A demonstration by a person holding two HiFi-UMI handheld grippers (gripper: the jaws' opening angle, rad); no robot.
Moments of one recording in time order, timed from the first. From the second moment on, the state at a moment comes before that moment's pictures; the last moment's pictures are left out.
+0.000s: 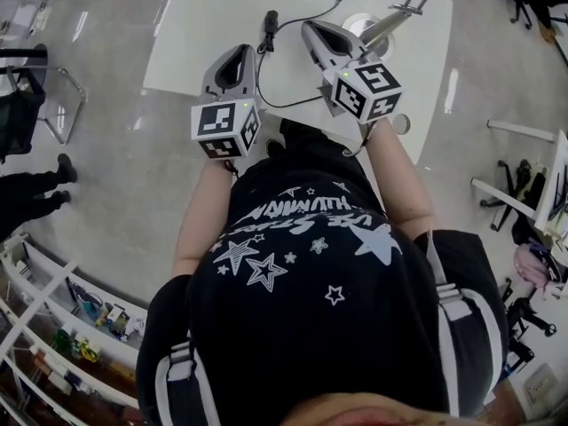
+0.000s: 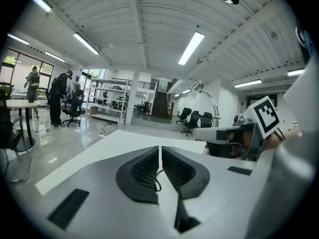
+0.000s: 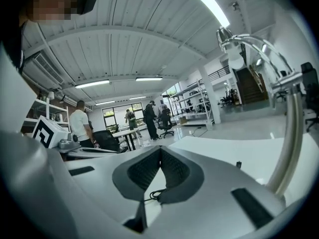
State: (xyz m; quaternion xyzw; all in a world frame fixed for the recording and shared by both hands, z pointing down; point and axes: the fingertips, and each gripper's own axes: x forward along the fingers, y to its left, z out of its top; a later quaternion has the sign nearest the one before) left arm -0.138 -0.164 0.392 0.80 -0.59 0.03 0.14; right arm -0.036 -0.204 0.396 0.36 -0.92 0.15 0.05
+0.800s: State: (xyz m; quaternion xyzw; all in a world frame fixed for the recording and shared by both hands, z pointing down) left arm -0.106 -0.221 0.476 0.81 -0.54 0.13 0.21; right arm -0.053 -0.265 0.449 0.34 -0.92 0.19 0.10
